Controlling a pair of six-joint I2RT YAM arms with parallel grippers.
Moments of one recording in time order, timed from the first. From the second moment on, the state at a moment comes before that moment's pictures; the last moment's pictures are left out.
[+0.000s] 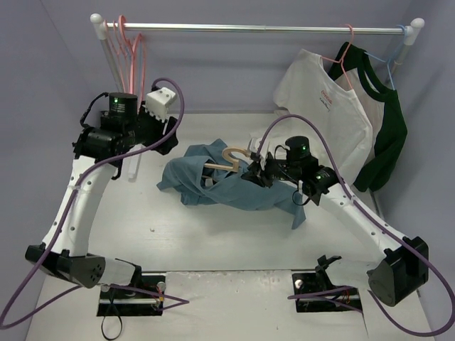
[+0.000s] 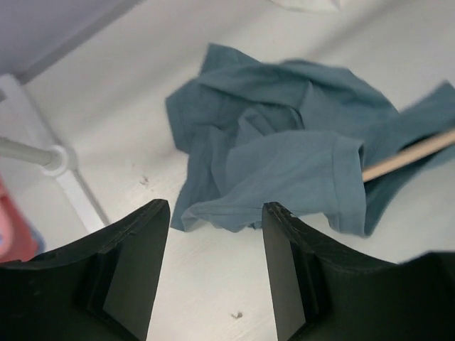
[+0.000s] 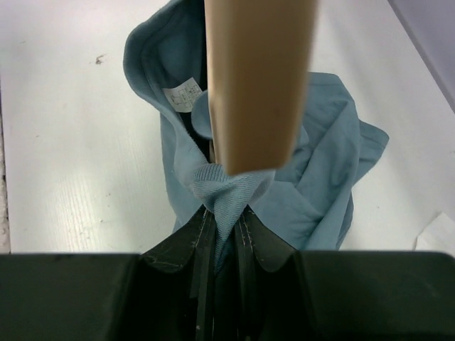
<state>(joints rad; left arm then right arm) -0.32 1.35 1.73 -0.92 0.21 0.17 0.50 1.21 0.97 -0.23 -0.67 -0.44</state>
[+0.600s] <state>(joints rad) -0.26 1.45 1.64 -1.12 0.69 0.47 0.46 1.27 1.03 -0.29 -0.80 -0.48</state>
